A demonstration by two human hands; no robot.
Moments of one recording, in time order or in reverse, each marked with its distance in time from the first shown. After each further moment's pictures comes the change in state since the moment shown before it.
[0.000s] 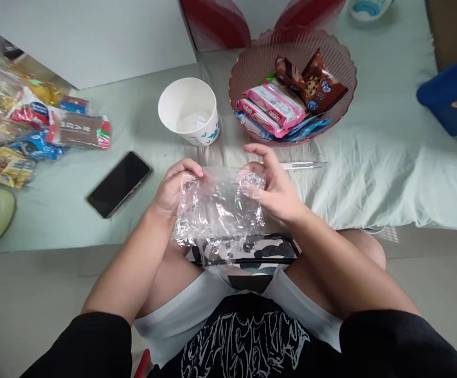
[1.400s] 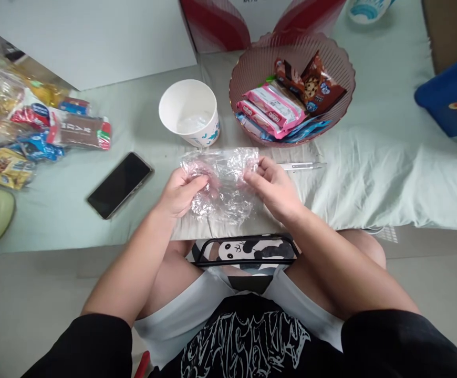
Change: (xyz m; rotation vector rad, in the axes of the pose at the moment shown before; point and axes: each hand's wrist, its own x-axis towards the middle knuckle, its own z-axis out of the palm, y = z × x) left_hand 0.000 -0.013 -0.001 0.033 -0.087 -0.032; right_hand 0.007 0.019 0.002 0.004 0.019 -0.012
